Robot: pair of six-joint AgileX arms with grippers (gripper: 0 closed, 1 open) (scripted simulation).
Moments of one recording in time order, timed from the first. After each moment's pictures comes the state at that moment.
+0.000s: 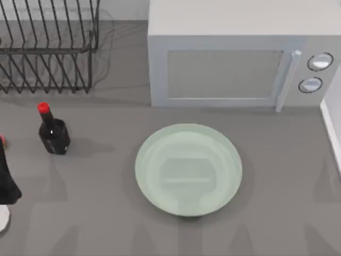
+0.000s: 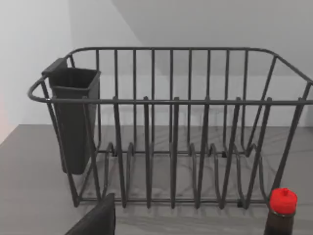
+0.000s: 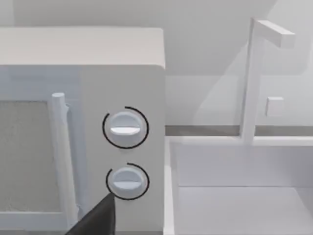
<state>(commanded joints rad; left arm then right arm) 0.00 0.00 0.00 0.00 0.00 0.00 0.00 0.00 0.00 0.00 0.00 0.00</state>
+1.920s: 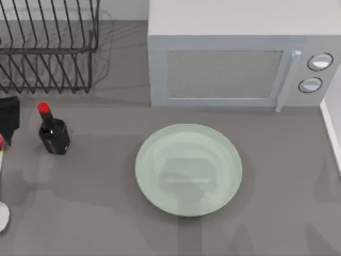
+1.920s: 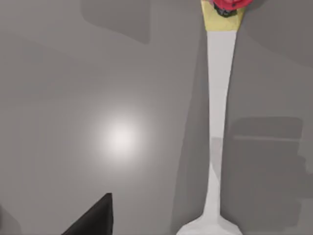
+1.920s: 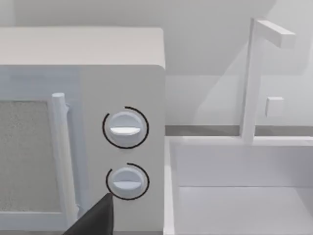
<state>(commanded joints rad) 0.12 1.79 1.28 -1.06 0.00 -0.08 0.00 0.00 0.00 0.00 0.00 0.00</state>
